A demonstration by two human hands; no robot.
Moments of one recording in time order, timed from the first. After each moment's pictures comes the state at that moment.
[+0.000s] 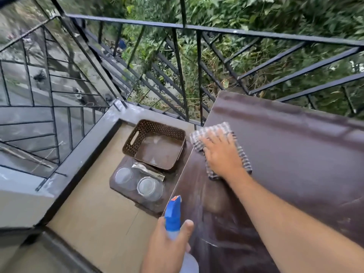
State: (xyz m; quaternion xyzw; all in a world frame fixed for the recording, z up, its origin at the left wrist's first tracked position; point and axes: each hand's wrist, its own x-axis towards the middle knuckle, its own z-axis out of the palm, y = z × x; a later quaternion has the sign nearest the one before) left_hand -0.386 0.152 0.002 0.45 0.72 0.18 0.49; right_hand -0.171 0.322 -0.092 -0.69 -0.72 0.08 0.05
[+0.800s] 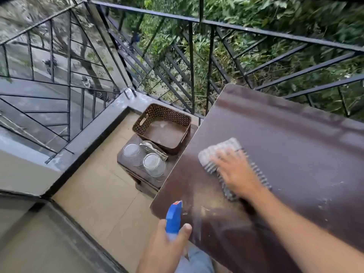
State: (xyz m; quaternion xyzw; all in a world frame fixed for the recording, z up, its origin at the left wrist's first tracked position) left_hand -0.409 0.057 -0.019 0.47 0.73 0.11 0.48; right_hand -0.146 0.198 -0.096 -0.60 -0.79 0.10 0.05
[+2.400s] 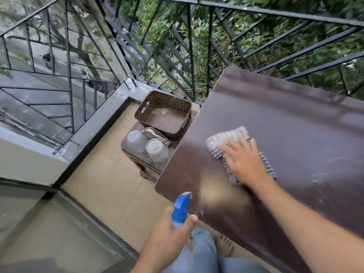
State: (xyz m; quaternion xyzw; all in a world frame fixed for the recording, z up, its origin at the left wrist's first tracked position) left_hand -0.418 0.030 0.008 0.51 0.70 0.02 0.50; right_hand -0.143 0.164 -0.096 -0.66 -0.75 0.06 0.01
